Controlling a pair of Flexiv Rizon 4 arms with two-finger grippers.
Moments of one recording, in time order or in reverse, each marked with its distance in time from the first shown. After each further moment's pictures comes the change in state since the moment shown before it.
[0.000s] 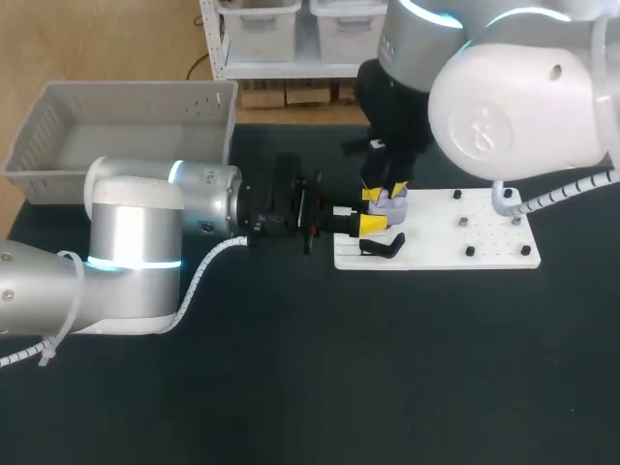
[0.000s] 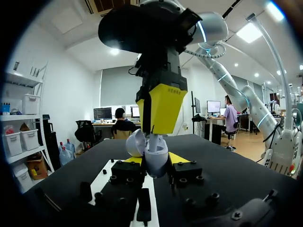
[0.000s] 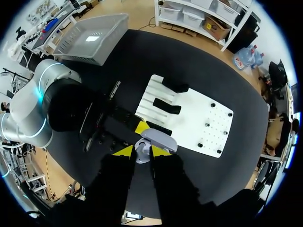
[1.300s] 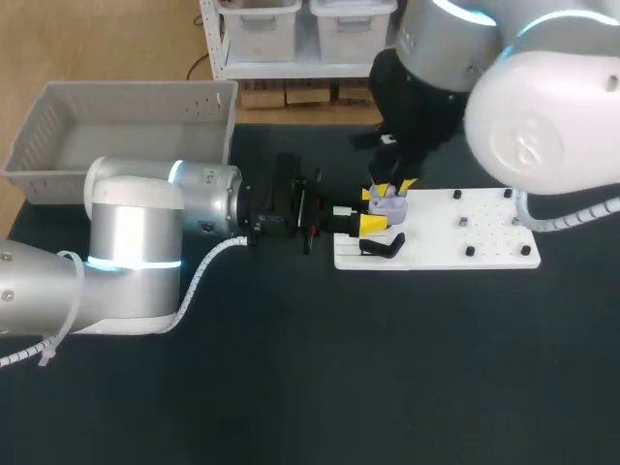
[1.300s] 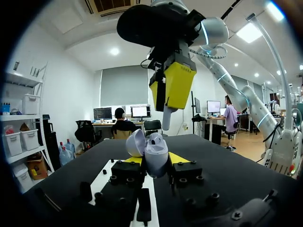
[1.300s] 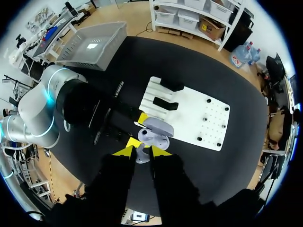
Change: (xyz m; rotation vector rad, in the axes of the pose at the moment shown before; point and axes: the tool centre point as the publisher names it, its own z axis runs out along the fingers) left arm 0.000 0.000 0.000 0.000 0.000 0.000; right arm 0.011 0.005 -0.022 -0.019 -0.050 0.045
